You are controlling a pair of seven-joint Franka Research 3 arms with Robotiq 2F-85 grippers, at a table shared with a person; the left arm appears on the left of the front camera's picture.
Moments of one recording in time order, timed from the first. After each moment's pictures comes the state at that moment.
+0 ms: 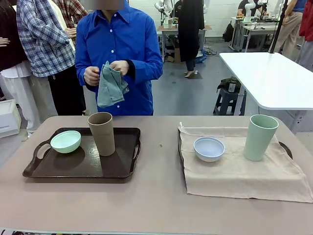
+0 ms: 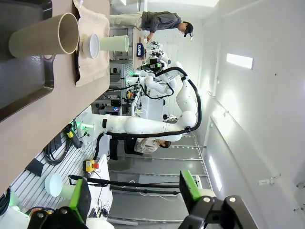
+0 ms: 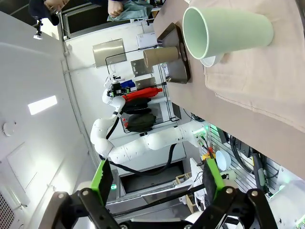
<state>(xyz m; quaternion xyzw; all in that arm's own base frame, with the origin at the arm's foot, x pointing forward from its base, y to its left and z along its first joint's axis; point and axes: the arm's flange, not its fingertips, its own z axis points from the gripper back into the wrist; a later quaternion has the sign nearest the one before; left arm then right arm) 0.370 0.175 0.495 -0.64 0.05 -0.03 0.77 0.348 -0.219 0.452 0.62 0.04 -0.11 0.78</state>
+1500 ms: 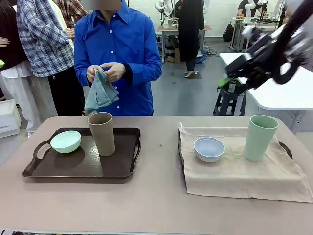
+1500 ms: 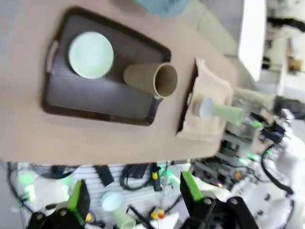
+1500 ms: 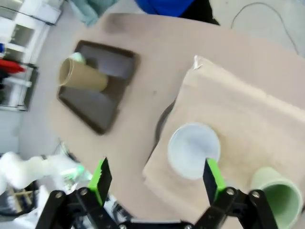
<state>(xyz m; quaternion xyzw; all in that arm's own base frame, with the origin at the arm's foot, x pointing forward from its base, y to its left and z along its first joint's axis) 0.354 0.097 0.647 -0.27 -0.03 0.18 0.95 0.470 0.124 0.522 0.27 -0.17 0.18 0.93</state>
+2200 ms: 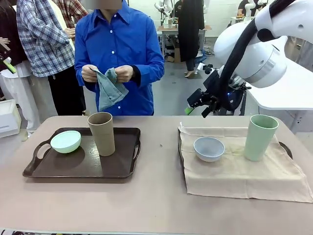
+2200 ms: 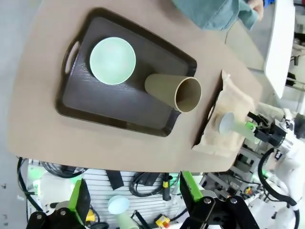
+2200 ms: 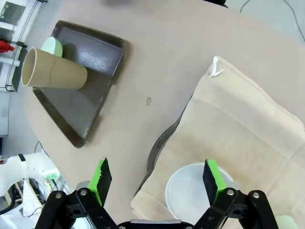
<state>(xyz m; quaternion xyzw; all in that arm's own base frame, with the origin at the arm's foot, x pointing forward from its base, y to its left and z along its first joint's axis) 0.379 0.082 0.634 -0.21 -0.01 0.21 0.95 0.511 0.204 0.436 0.26 -0.12 0.22 0.93</state>
